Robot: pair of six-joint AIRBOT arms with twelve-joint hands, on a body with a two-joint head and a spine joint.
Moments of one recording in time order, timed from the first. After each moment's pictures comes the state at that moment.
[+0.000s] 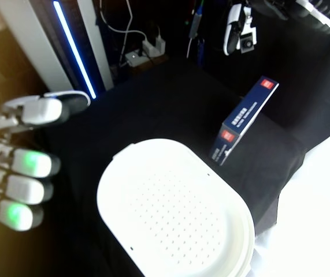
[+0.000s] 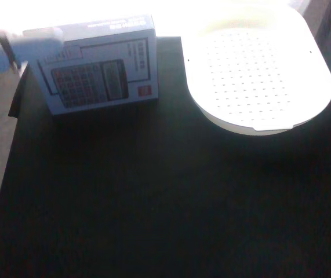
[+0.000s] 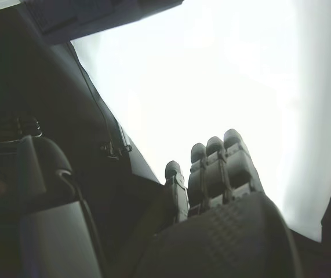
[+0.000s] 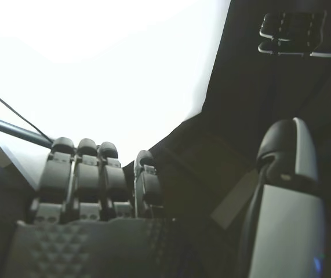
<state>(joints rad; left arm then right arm) 0.71 -0.87 1.10 -0.32 -1.30 0.92 -0.81 -0.98 1.23 0.28 1.48 -0.45</state>
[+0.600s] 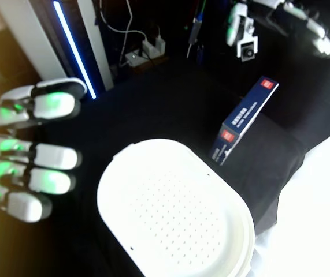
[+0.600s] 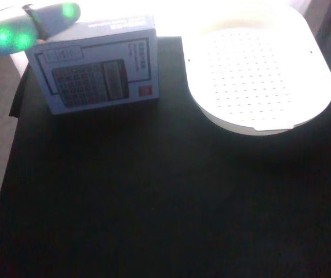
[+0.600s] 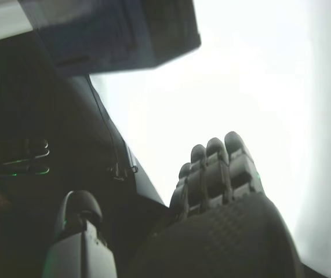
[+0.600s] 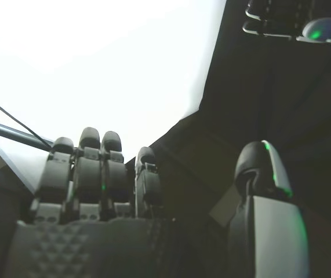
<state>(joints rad) 0.56 -0.96 1.24 -0.28 -1.00 0.92 -0.81 -0.99 1.24 0.27 1.48 -0.45</state>
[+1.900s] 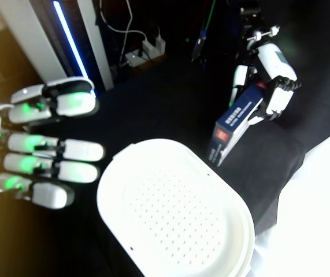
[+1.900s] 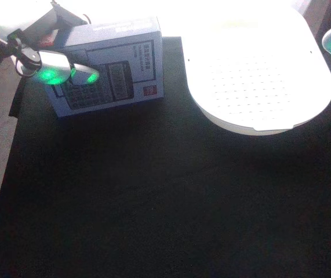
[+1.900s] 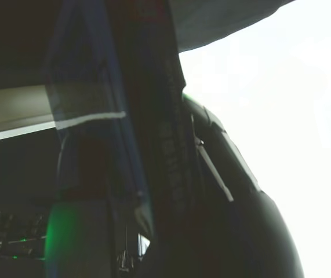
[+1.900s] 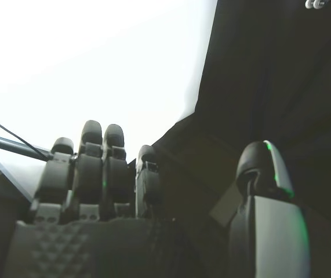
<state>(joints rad) 0.50 -1.12 1.44 -0.18 -0.63 0.84 -0.81 -1.01 1.24 0.25 1.48 -0.45</state>
